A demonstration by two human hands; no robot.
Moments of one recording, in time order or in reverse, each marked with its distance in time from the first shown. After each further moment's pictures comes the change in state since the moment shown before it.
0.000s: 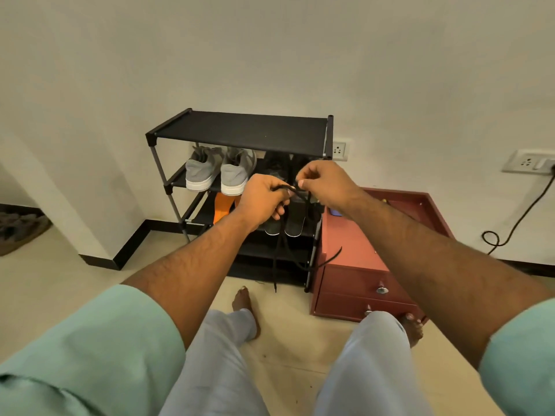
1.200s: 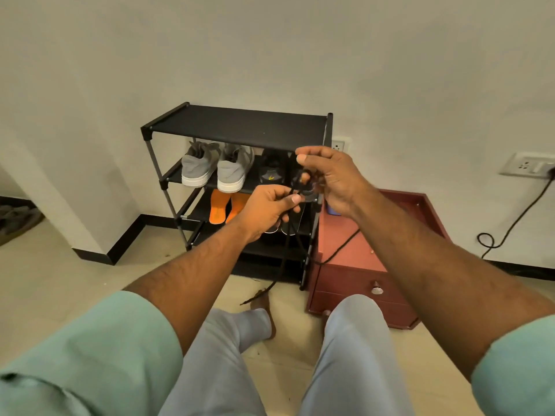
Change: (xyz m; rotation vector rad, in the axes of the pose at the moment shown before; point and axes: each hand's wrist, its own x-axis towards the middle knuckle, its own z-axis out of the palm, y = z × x) left_hand -0.017 0.000 0.015 -0.187 -0.131 -0.020; right_hand -0.004 -0.010 -0.013 0.686 -0.032 0.109
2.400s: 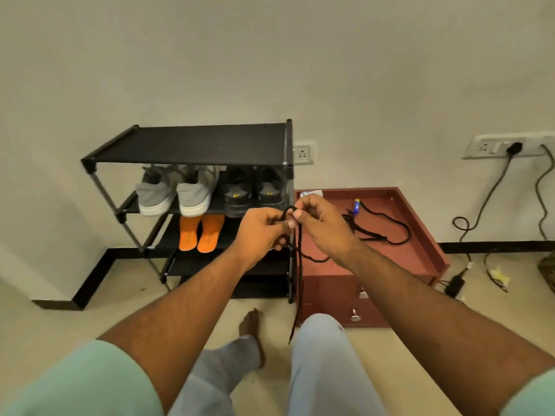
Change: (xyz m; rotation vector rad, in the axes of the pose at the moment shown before) left_hand 0.041 -0.019 0.055 0.018 -0.022 0.008; right_hand -0.008 0.076 -0.056 -0.275 0.136 -0.156
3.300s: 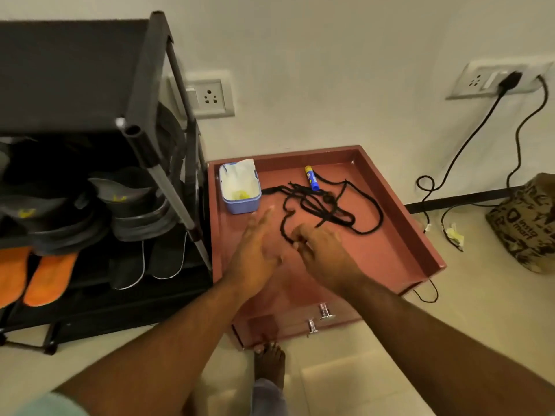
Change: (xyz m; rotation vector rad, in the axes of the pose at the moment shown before) left_hand 0.217 -0.223 0.161 0.225 -0.214 -0.038; right_hand 0.112 0.291 -0.121 -0.783 0.030 0.085
